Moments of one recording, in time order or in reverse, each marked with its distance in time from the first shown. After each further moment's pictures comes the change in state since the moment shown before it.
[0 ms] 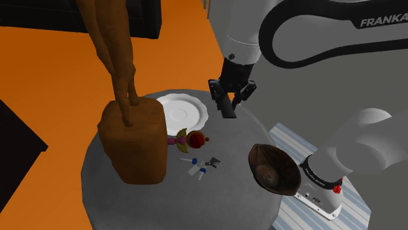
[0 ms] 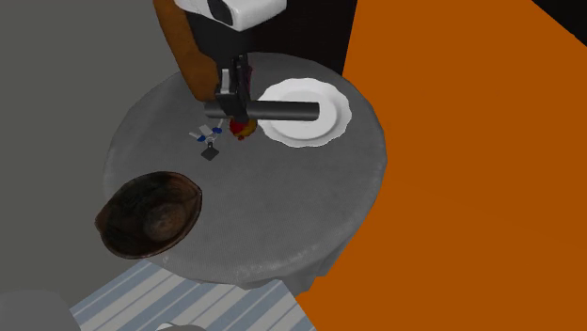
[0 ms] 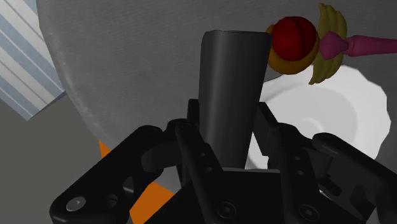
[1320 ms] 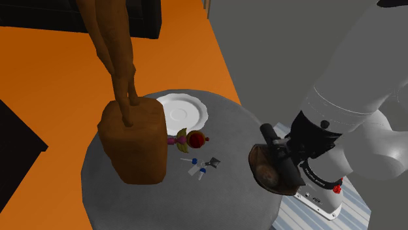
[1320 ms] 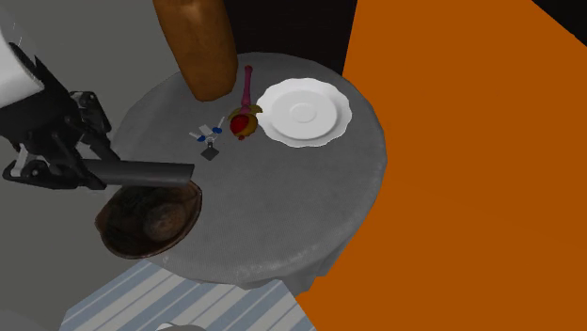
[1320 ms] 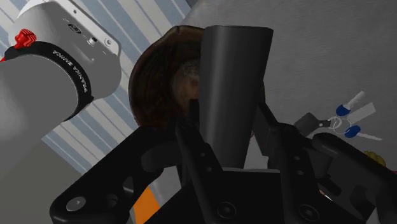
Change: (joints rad) arm 0.333 -0.564 0.067 -0.285 0.261 -0.301 0.234
